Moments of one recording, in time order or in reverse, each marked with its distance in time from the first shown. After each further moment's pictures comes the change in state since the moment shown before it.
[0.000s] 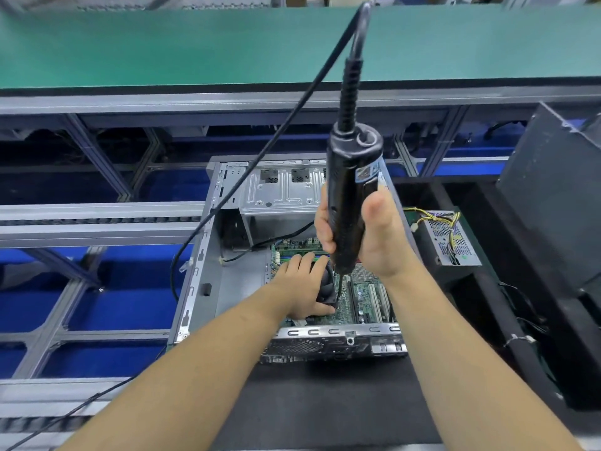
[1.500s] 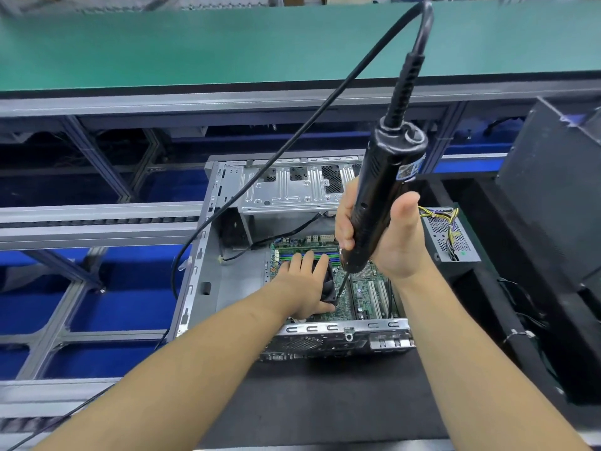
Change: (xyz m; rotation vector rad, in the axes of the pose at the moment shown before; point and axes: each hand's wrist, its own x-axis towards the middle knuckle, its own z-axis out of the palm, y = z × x) left_hand -0.003 0.012 -0.007 0.094 -0.093 -0.035; right_hand -0.013 0.001 -0.014 0.053 0.099 -0.042
